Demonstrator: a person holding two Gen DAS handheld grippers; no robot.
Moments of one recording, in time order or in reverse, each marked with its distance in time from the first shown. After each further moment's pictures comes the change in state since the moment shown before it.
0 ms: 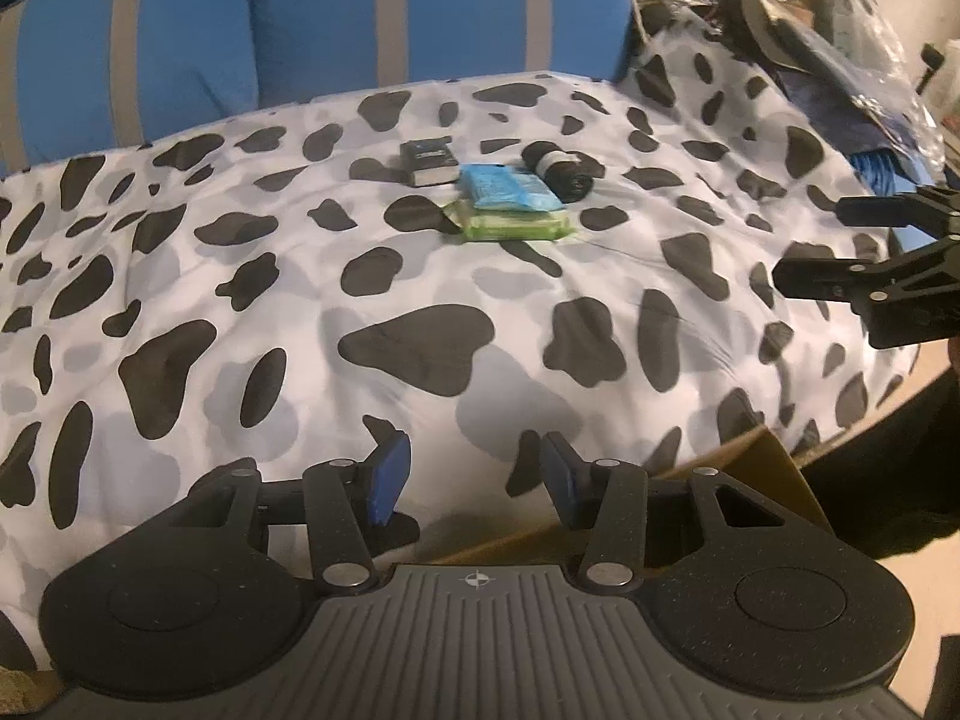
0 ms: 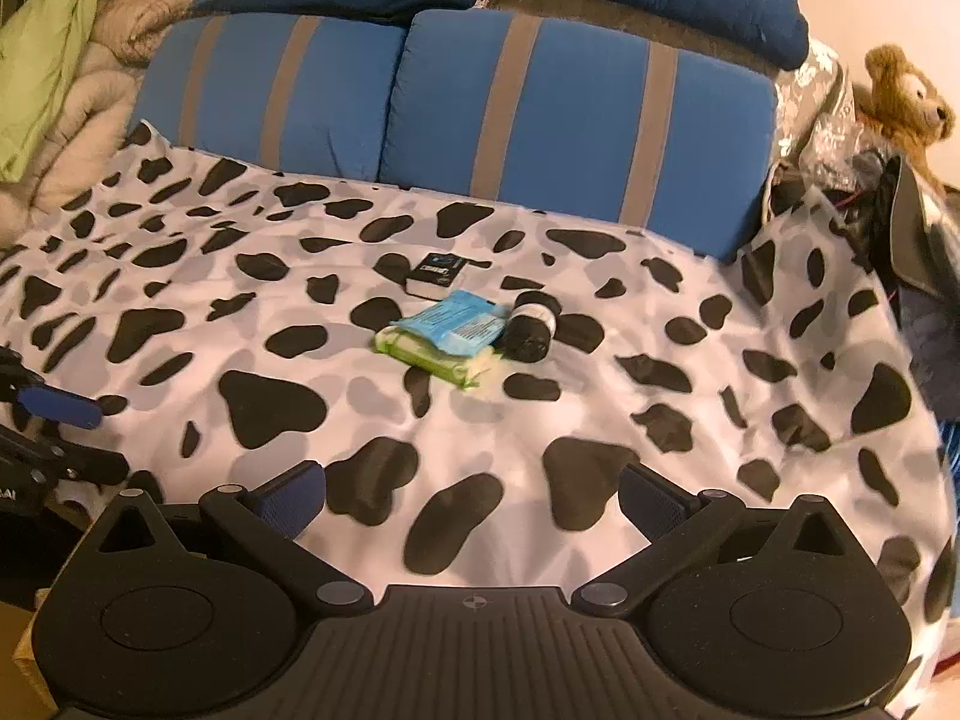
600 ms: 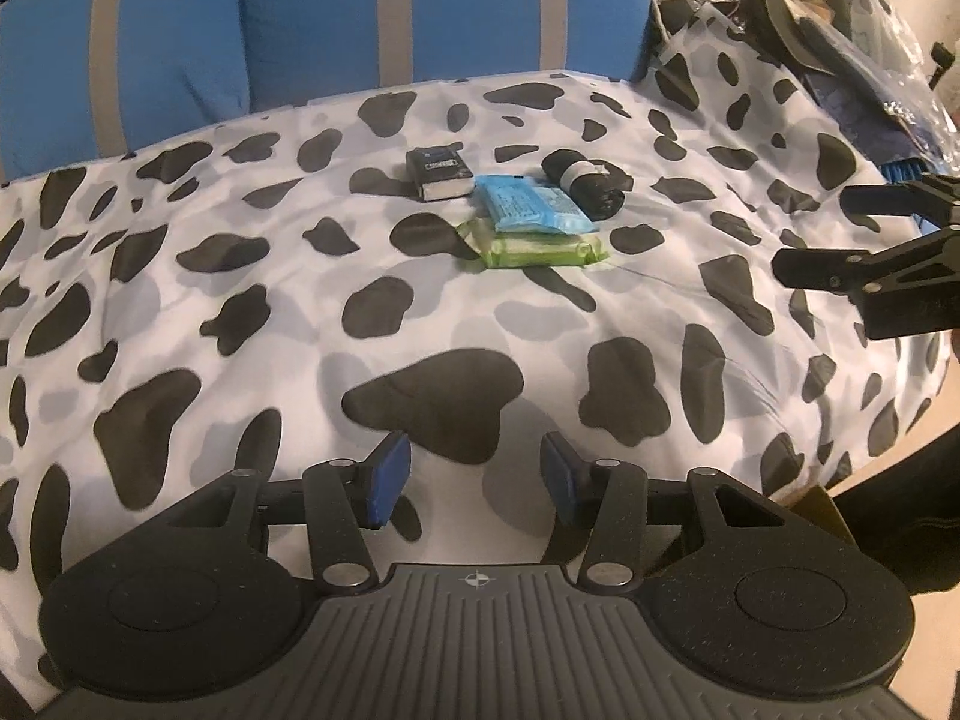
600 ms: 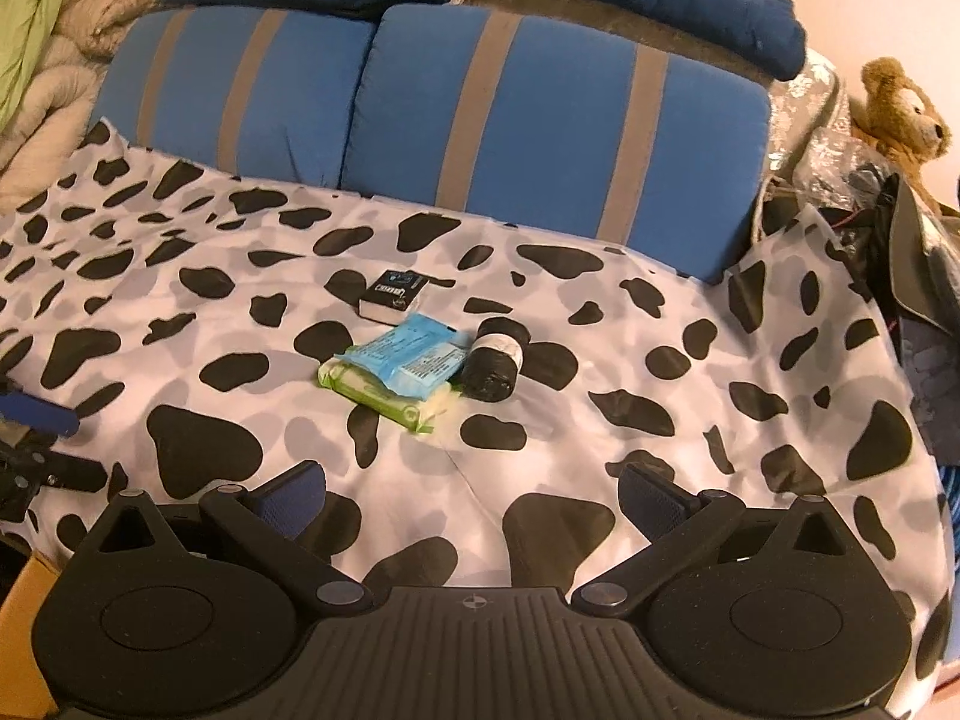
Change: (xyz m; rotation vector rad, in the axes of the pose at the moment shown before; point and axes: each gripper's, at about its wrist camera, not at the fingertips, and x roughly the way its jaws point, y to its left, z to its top) left arm 0.040 0.012 0.030 0.023 0.002 0.006; right arm 0.051 -0.014 0.023 -0.018 0.002 -0.041
